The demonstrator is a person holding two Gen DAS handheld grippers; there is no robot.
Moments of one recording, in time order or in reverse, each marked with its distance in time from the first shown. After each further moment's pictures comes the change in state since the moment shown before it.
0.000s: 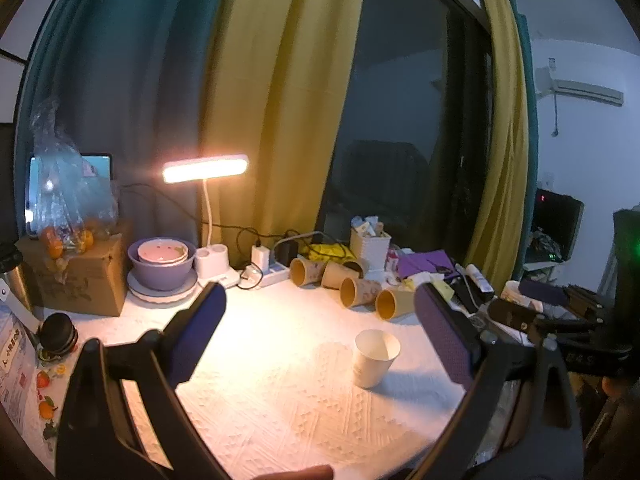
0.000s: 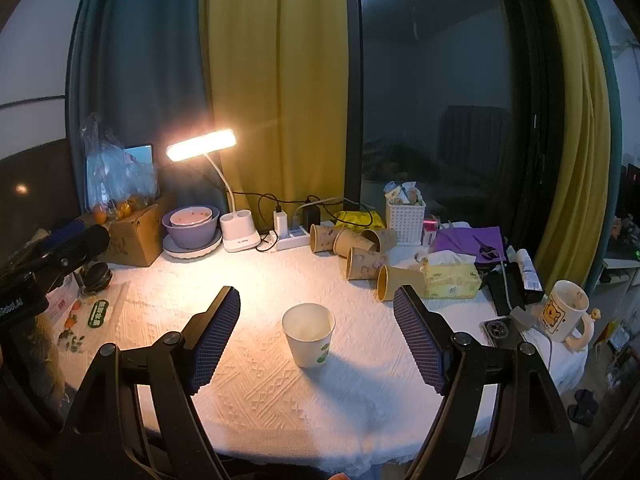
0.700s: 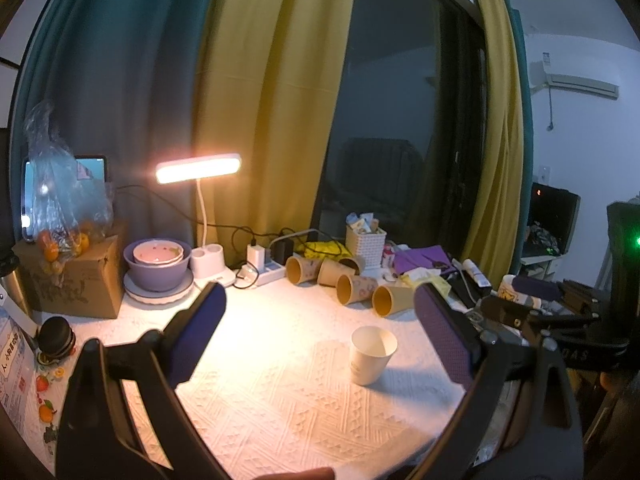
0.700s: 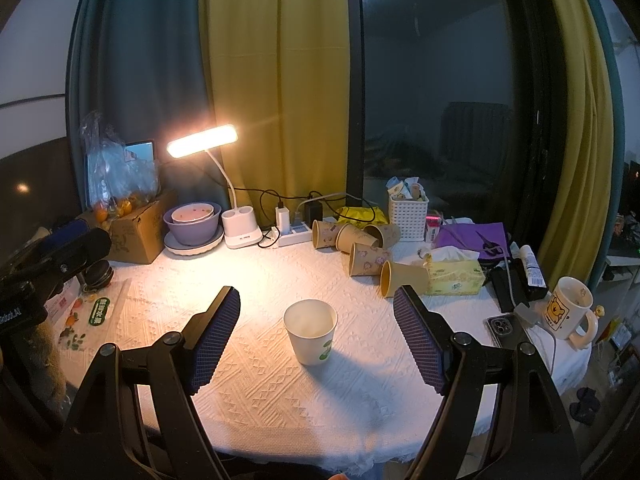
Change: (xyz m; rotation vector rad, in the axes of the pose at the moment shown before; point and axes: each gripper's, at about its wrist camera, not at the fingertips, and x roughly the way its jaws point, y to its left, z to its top) left arm 0.001 -0.003 -0.002 0.017 0.004 -0.012; right arm 0.003 0.001 -0.003 0.004 0.007 0.006
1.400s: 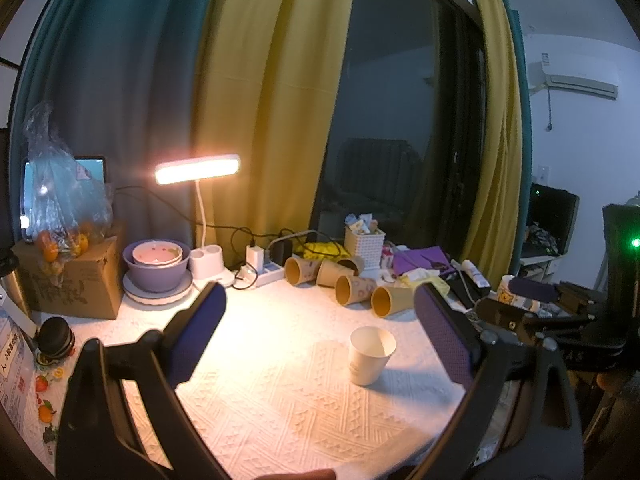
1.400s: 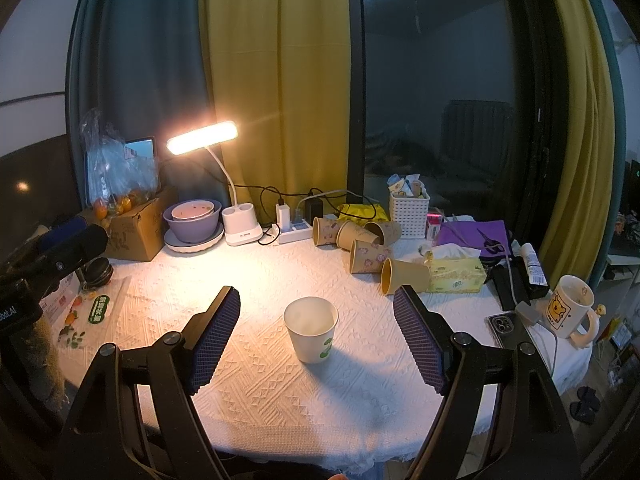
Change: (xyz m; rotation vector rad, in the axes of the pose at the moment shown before) left arm 0.000 0.000 0.000 0.004 -0.001 -0.006; right arm 0.001 0.001 -0.001 0.002 0.004 -0.001
